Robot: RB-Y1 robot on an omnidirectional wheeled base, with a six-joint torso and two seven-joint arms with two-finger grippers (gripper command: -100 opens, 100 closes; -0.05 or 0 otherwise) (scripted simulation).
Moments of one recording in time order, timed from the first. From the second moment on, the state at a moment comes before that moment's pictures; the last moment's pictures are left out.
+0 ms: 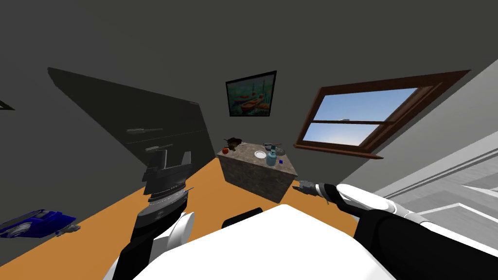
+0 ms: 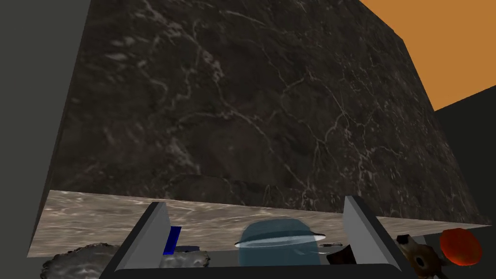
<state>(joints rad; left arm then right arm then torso) 0.48 -0.03 -0.04 -2.36 -0.12 -0.58 0.11 0.87 -1.16 -0.20 -1.70 1.10 -0.50 -0.54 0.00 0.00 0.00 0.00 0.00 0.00</state>
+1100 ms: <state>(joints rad) 0.48 -0.03 -0.04 -2.36 -0.12 -0.58 0.11 0.99 -1.36 -0.26 -1.44 1.34 -0.66 -0.66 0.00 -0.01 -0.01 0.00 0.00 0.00</state>
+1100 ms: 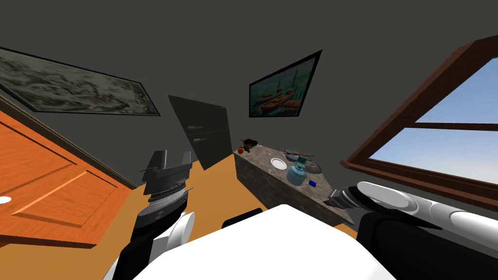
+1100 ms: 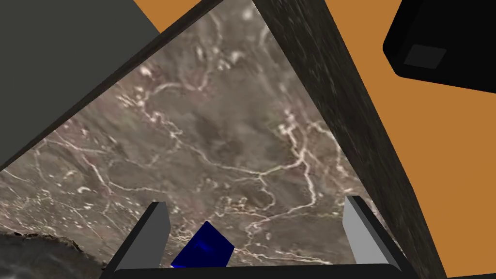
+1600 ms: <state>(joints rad) 0.48 -0.03 -0.04 -2.36 -0.12 -0.58 0.11 1.04 -1.41 -0.25 -1.35 1.42 -0.73 -0.71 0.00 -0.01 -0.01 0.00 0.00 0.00</state>
